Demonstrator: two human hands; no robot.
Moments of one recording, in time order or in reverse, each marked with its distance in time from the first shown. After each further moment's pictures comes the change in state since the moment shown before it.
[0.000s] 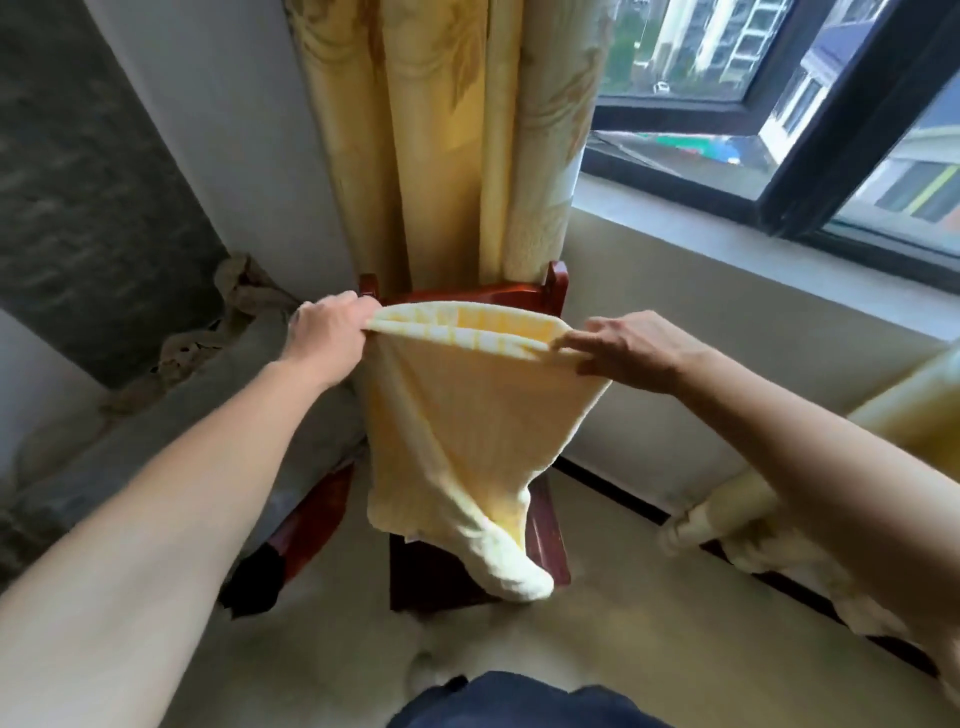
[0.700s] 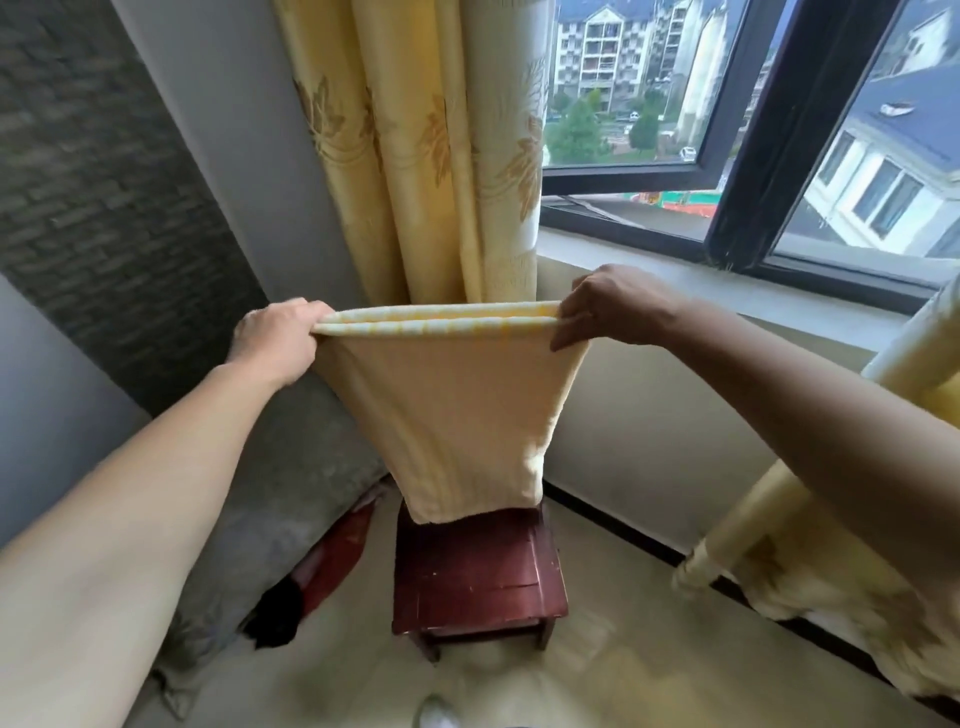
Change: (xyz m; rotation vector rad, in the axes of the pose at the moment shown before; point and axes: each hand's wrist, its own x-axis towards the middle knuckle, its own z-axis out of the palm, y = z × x) left_hand -0.046 0.045 -0.107 0.142 0.075 -0.194; right_hand -0.056 0.028 -0.103 0.167 0.198 0.011
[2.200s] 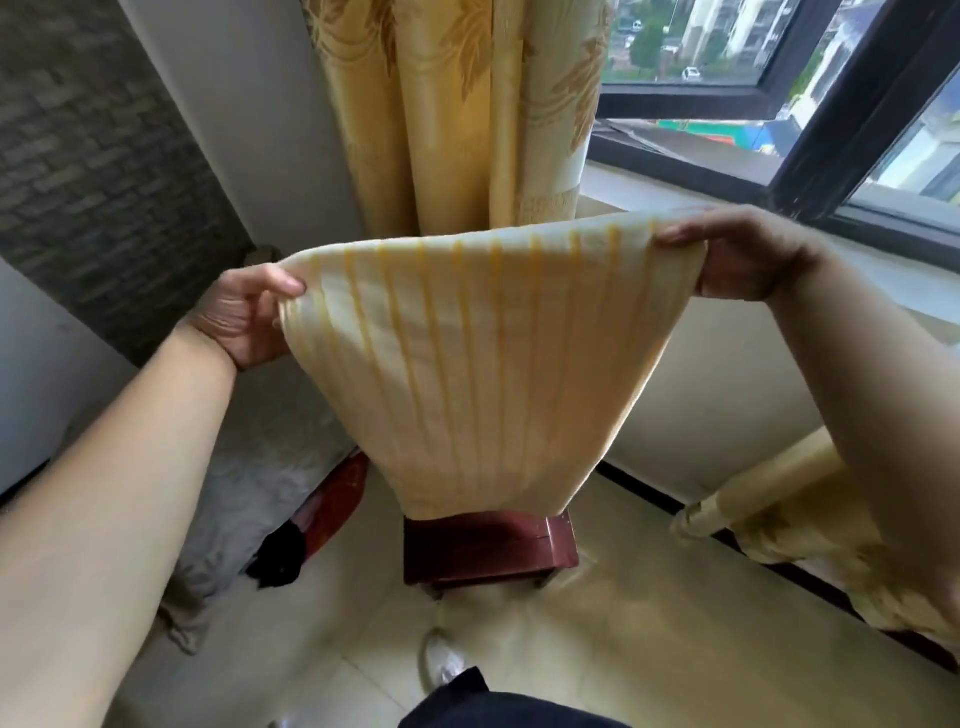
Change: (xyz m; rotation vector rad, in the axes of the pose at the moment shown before) left_hand 0.006 -0.060 0.011 -1.832 -0.635 -0.330; right_hand 0.016 0.020 0.002 1.563 -0.270 0.342
